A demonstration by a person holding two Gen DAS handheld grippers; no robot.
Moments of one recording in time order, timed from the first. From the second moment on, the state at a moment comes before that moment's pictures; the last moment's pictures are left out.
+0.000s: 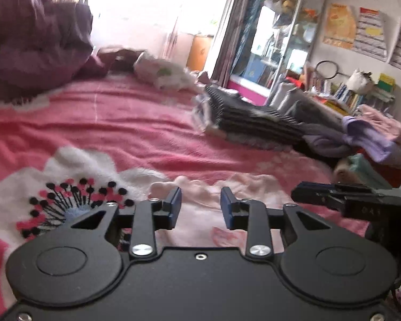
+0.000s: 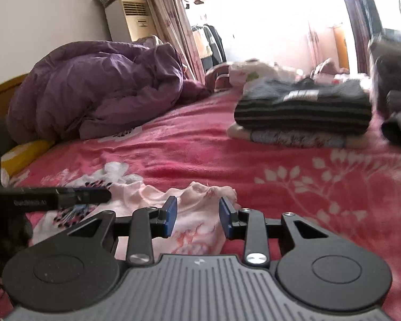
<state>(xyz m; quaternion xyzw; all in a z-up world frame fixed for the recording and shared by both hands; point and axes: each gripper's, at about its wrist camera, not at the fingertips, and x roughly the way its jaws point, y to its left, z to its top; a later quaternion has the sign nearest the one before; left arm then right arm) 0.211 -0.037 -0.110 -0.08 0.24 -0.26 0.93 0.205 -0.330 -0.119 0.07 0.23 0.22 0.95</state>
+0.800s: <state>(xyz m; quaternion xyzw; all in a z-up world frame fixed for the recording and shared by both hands) 0.149 -0.016 -0.149 -0.27 0.35 -0.16 0.88 0.128 -0.348 -0.157 0.27 0.30 0.15 0.90</state>
